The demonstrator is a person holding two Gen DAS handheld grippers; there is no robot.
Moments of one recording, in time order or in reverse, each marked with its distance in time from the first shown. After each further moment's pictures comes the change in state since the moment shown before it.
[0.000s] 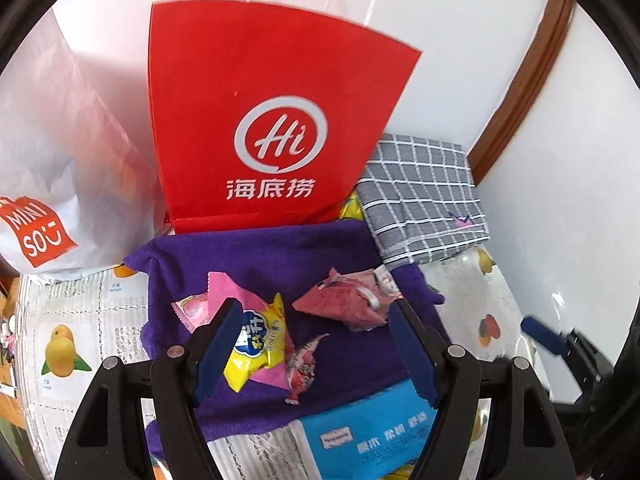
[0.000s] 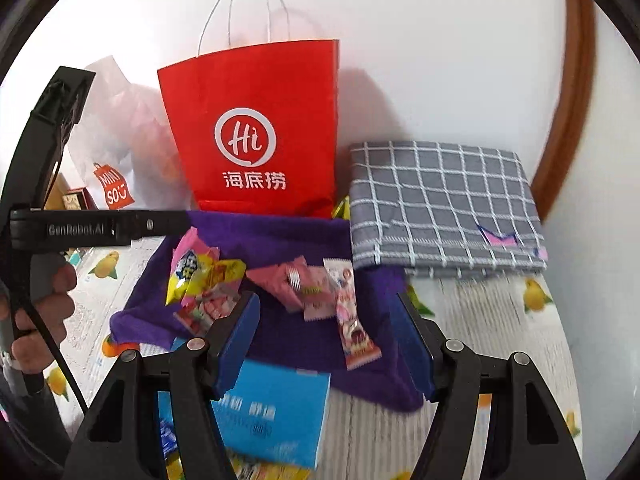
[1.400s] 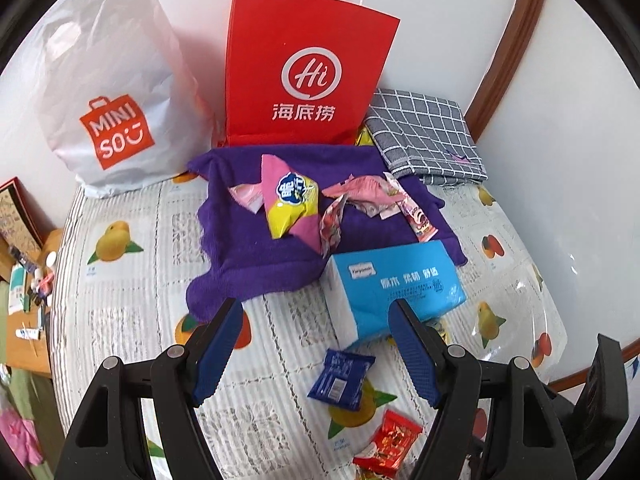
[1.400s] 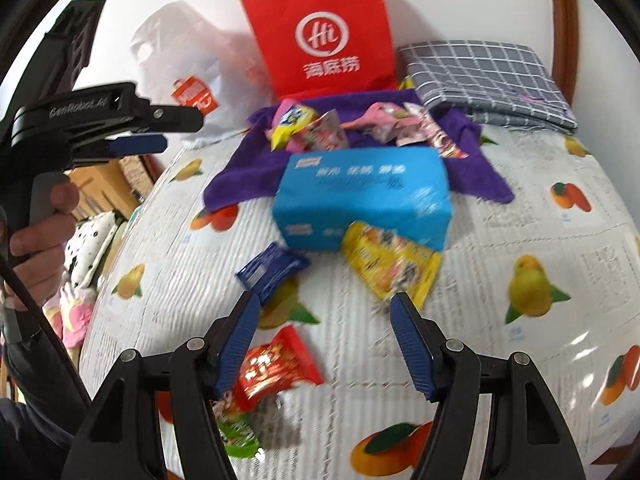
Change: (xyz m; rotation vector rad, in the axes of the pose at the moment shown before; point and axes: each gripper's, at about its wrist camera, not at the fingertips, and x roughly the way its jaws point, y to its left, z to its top) left arm -0.082 0.011 -0.120 0.015 0.055 0.089; right arm -0.054 0.073 -0.163 0.079 0.147 0.197
